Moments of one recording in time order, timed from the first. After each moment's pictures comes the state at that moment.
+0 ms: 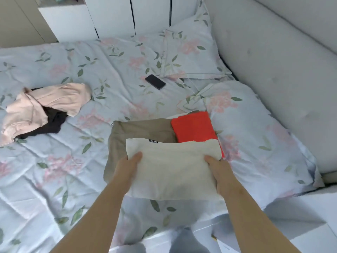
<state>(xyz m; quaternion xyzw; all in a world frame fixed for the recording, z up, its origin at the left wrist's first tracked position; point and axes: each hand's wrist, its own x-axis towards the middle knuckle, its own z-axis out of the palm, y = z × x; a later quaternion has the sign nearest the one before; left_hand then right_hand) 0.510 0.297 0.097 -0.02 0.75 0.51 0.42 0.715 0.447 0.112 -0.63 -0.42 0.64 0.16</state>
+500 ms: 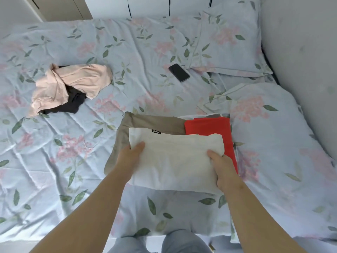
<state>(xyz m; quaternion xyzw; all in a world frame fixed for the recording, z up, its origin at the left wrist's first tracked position) 0.492 0.342 0.081 -0.07 0.77 0.54 0.34 0.668 0.523 0.082 -0.60 -0.44 0.66 0.07</state>
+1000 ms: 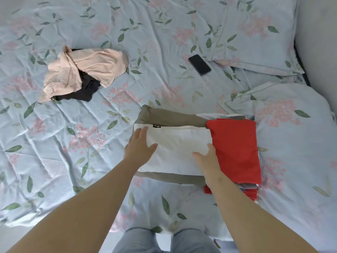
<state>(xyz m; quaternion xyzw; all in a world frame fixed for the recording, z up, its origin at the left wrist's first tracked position) 0.432 0.321 0.056 0.21 0.93 0.17 0.24 0.578 0.472 0.052 -0.56 -0.60 0.57 -0.05</state>
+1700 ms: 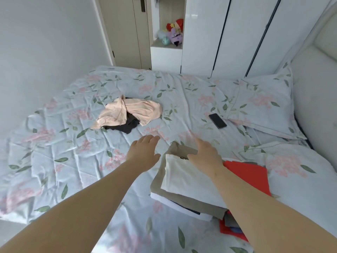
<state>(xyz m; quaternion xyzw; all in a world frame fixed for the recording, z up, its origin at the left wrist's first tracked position) 0.426 0.227 0.192 0.32 0.94 0.05 0.04 0.528 0.400 0.207 -0.27 -0.92 0.27 -0.06</state>
